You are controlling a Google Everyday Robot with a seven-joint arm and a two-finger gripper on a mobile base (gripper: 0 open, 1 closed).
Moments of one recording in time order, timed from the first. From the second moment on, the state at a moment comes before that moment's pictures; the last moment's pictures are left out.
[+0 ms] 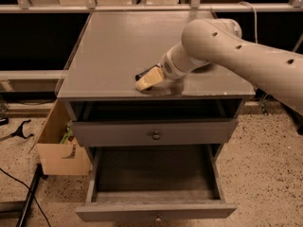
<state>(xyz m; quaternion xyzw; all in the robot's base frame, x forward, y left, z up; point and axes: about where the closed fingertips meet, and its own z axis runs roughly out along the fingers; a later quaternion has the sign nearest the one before) 0.679 -0.028 0.811 -0.33 0.88 0.11 0.33</state>
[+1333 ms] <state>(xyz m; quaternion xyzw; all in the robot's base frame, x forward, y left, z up) 0.681 -0.023 0.828 -0.33 0.88 0.11 0.33</state>
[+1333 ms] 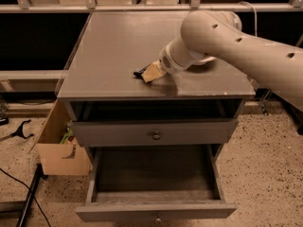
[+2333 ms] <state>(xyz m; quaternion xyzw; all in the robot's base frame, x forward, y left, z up) 0.680 -0.017 0.834 -0.35 0.86 0.12 0.34</state>
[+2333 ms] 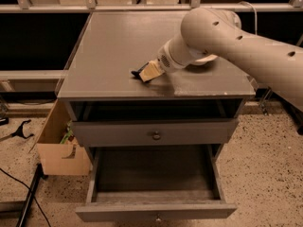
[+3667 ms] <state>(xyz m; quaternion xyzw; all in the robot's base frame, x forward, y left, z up) 0.627 -0.090 0.882 -0.47 0.81 0.16 0.32</state>
